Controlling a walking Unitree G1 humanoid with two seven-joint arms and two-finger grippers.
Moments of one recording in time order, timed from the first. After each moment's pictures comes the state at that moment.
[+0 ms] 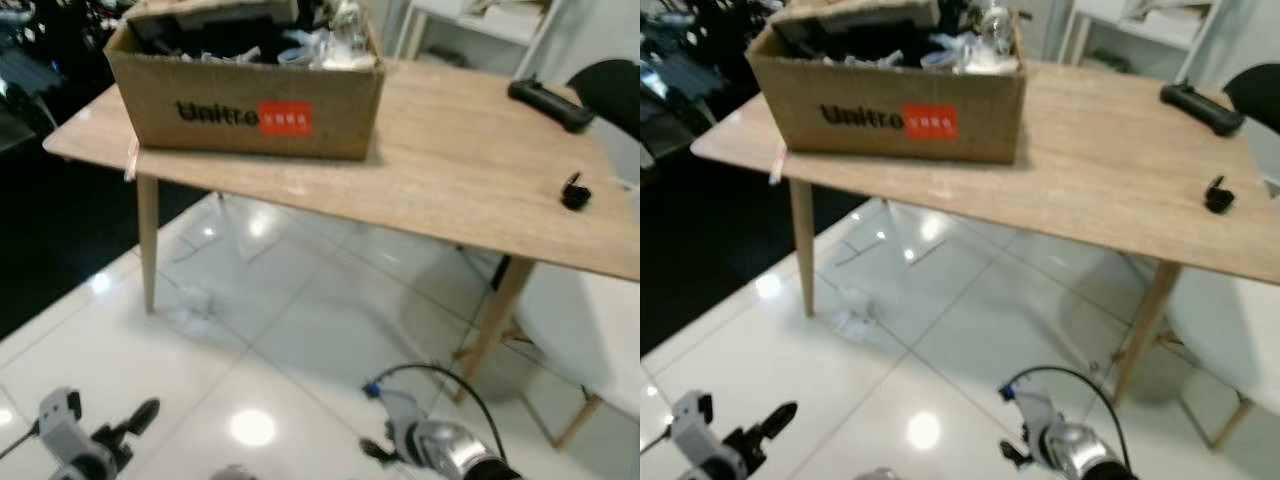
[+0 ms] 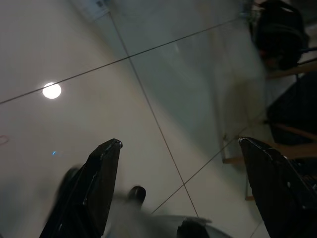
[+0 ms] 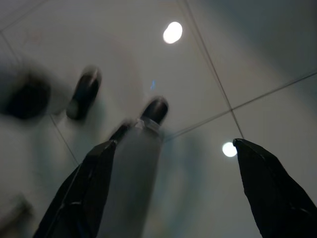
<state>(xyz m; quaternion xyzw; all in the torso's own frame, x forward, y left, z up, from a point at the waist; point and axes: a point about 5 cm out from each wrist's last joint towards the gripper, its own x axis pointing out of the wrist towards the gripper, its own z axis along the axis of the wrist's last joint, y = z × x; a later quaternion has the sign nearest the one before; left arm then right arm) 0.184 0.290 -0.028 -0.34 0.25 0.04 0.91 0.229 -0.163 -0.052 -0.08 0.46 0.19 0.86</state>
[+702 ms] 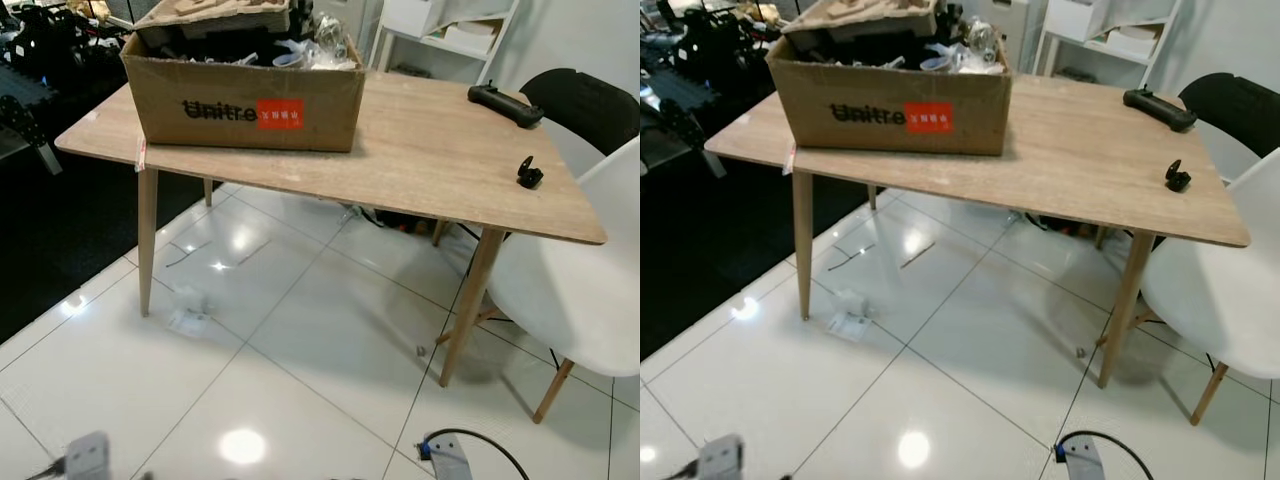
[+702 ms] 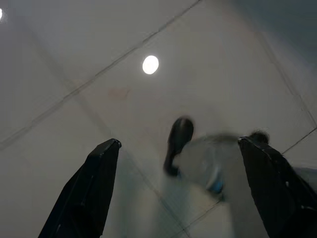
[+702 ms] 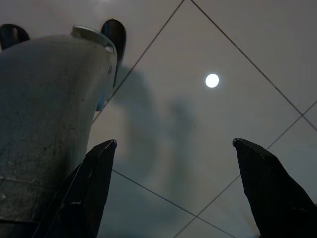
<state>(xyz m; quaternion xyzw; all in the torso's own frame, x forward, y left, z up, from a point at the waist) 0.160 0.261 -0.072 -0.12 0.39 0.10 0.91 0.147 -0.206 -0.098 -0.05 0.56 0.00 0.83</state>
